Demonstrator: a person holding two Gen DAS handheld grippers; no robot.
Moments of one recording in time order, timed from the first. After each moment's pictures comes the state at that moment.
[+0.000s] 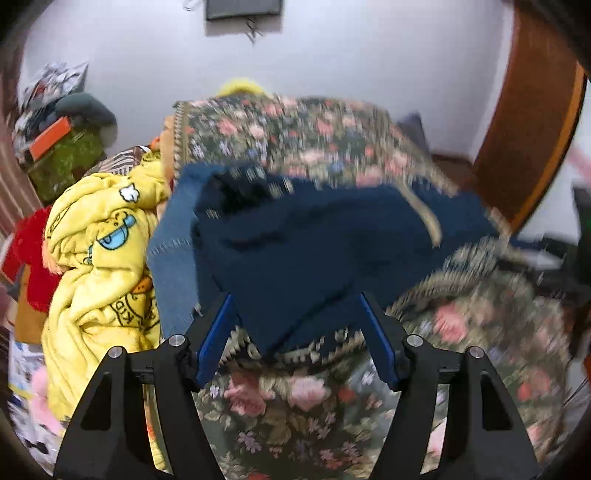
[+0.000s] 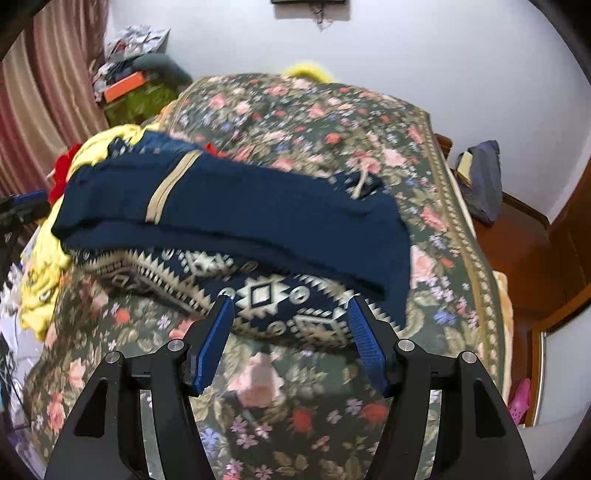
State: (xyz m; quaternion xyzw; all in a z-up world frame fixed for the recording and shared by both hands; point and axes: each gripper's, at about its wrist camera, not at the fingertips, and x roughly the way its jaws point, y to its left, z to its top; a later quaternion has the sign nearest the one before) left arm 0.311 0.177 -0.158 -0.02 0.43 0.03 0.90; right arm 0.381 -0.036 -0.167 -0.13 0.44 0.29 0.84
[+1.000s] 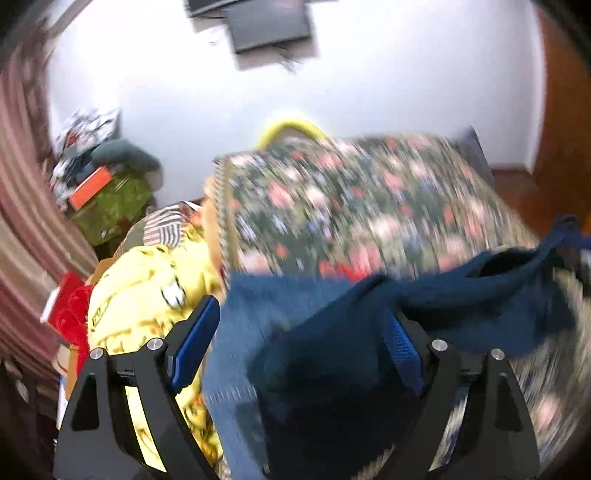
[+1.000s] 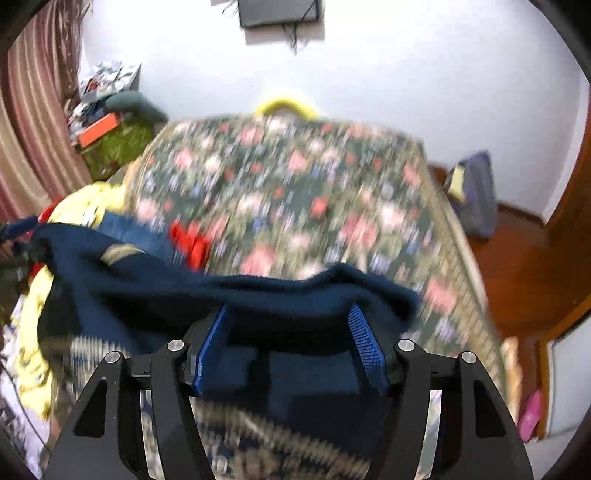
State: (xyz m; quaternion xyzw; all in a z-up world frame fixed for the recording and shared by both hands) left arm 0.451 0.224 -0.095 0.03 0.37 0.15 0.92; right arm 0.481 0.010 -0.125 -0.08 0.39 0.24 0.89
